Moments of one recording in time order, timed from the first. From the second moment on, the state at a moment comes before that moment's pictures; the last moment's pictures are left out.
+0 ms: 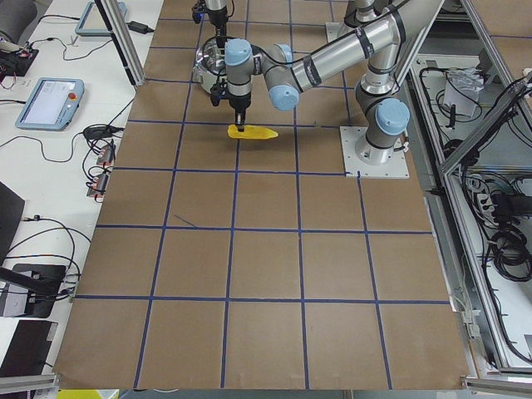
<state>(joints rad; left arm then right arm) -1.34 -1.74 -1.81 -1.17 1.63 0.24 1.90 -0.99 1.17 -1.68 -1.55 0.34</state>
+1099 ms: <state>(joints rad) -1.39 -1.78 -1.46 -1.61 1.63 0.08 1.79 -1.08 1.09 -1.52 -1.54 0.23</state>
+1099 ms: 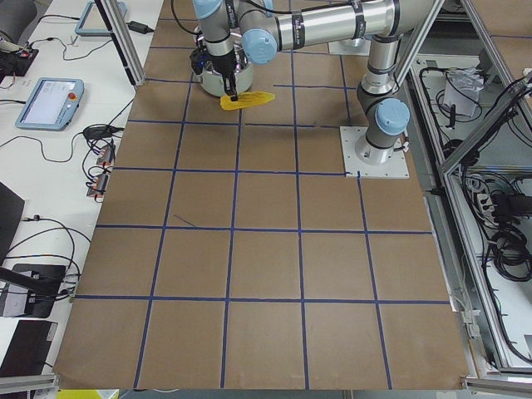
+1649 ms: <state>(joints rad) -1.62 -1.85 -1.45 -1.49 1.61 -0.24 1.55 -1.10 1.09 -1.44 -1.54 -0.08</state>
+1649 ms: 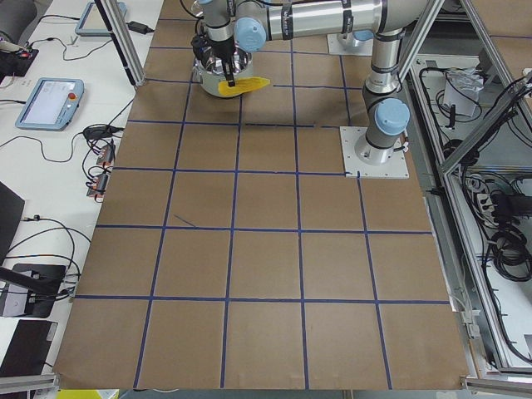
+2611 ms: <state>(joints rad) -1.85 -1.98 -1.36 -1.34 1.55 -0.55 1.49 -1.10 1.12 -1.45 -1.52 -0.16</state>
